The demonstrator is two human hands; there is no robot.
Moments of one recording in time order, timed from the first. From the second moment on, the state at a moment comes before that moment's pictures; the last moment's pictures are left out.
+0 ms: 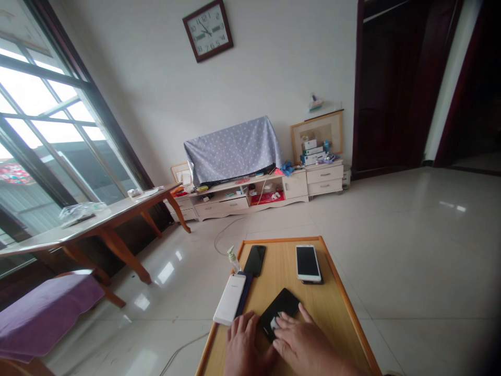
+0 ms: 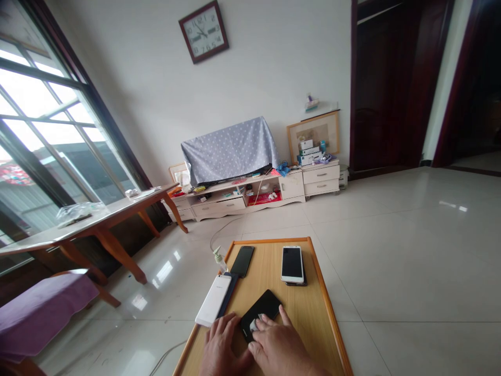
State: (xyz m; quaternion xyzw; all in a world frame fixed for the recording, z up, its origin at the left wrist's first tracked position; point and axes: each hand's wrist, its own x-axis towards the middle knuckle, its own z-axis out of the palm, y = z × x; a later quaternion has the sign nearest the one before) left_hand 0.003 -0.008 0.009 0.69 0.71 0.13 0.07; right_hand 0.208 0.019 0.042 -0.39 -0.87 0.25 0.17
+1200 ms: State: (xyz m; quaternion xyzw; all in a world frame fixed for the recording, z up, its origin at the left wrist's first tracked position) left_hand -0.002 -0.006 0.001 0.68 0.71 0.15 0.06; right_hand 0.190 0.015 0.011 -0.44 -0.85 0.21 0.19
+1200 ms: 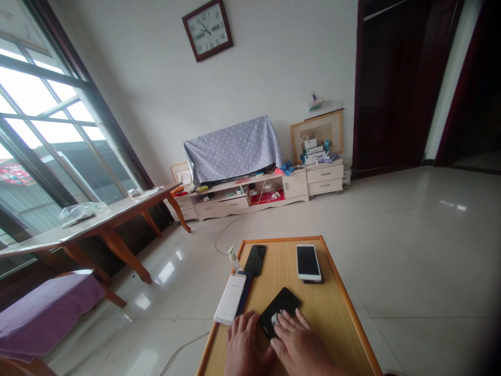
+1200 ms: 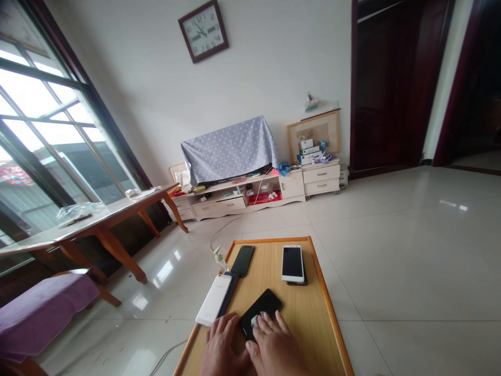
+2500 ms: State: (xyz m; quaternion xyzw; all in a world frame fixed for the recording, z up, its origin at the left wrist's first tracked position) left_hand -0.001 -0.007 0.001 0.68 0.71 0.15 0.06; right_hand 0.195 0.037 0.008 -0.49 -0.83 0.18 0.20
